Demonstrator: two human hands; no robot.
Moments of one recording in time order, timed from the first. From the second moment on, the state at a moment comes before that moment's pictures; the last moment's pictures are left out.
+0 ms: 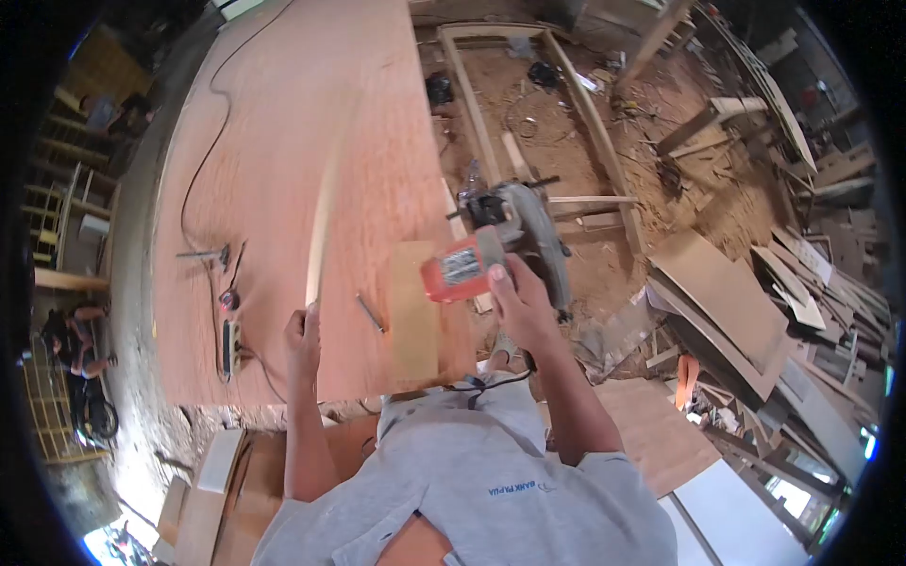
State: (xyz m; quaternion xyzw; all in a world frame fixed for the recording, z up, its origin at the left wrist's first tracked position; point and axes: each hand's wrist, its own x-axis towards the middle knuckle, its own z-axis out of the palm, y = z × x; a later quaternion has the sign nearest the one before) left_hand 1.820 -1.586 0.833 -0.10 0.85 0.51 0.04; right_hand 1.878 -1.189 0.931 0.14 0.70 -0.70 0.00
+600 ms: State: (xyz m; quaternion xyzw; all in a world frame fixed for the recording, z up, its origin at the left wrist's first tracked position) left_hand 1.605 -1.436 0.620 0.09 0.99 0.09 0.09; right_hand 2.051 -0.989 0.886 0.35 0.75 -0.56 0.01
